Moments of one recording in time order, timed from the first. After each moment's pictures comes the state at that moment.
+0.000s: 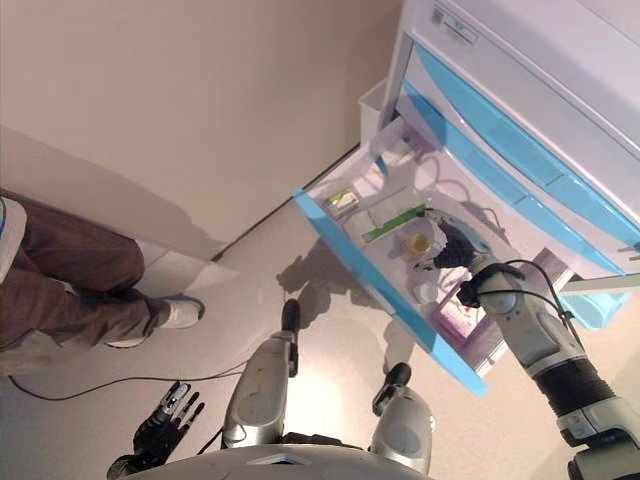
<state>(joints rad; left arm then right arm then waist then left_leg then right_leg) 0.29 0.30 0.06 0.80 -1.02 -0.07 -0.36 -0.23 -0.80 0.31 0.10 -0.24 0.03 0.03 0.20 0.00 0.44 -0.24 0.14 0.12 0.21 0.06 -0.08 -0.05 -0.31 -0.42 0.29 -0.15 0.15</state>
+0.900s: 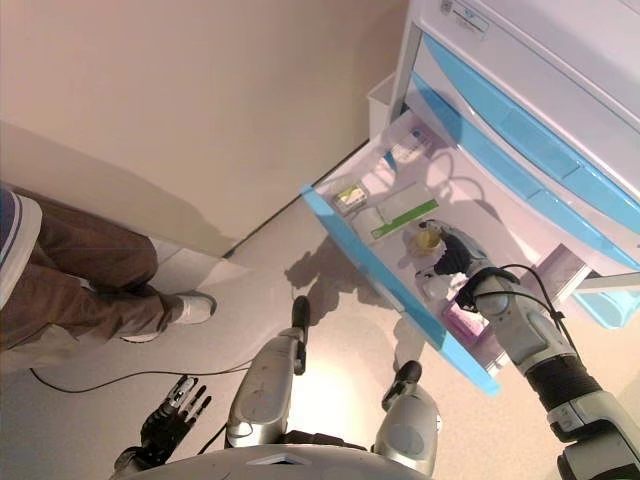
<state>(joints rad) 0.26 0.30 0.05 0.80 -1.02 -0.05 -0.36 -0.25 -0.77 0.33 0.20 -0.28 0.05 0.03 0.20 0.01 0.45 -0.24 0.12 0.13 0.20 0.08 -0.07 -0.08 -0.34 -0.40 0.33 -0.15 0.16</state>
